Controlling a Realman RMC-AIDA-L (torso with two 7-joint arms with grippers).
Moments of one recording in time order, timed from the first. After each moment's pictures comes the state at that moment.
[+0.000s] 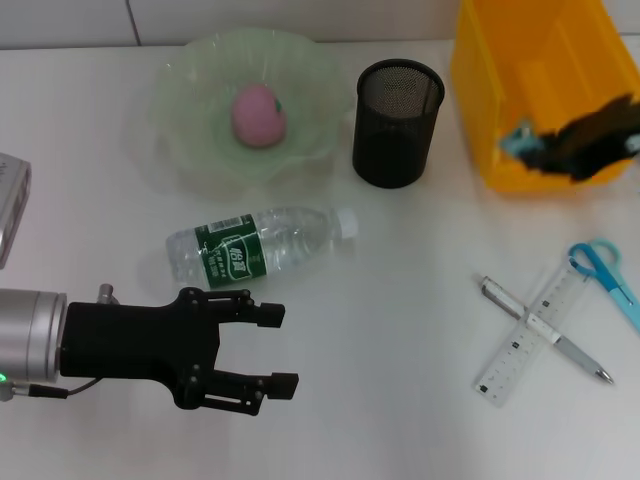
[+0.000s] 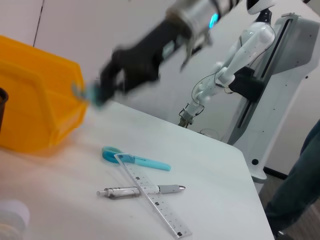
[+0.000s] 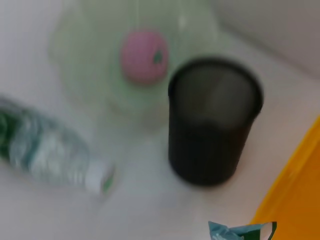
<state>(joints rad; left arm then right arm) -0.40 -2.06 1.00 0.69 1.90 1.74 -1.36 0.42 2.08 -1.16 -1.57 -2.43 -1.48 2.36</state>
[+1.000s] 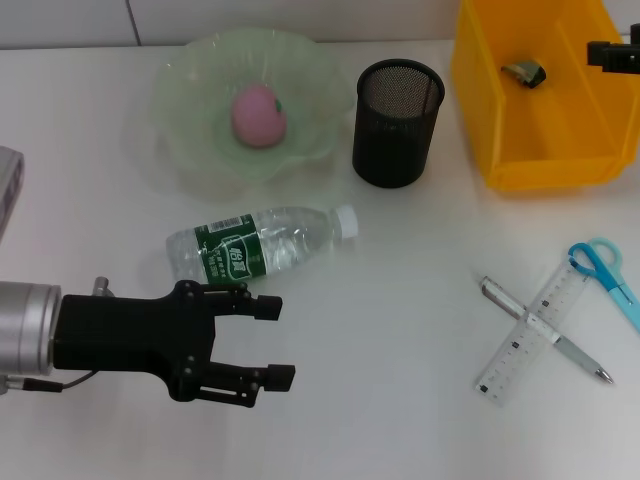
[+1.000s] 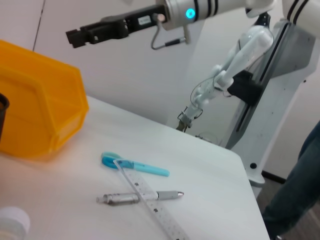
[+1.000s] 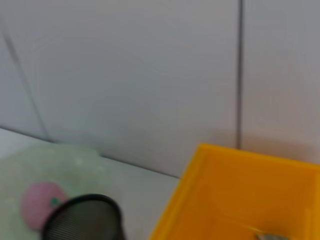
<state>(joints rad) -0.40 -2.05 0.99 0.70 1.89 1.76 -1.38 0.43 2.07 -0.83 -1.36 -2.23 -1.27 2.15</state>
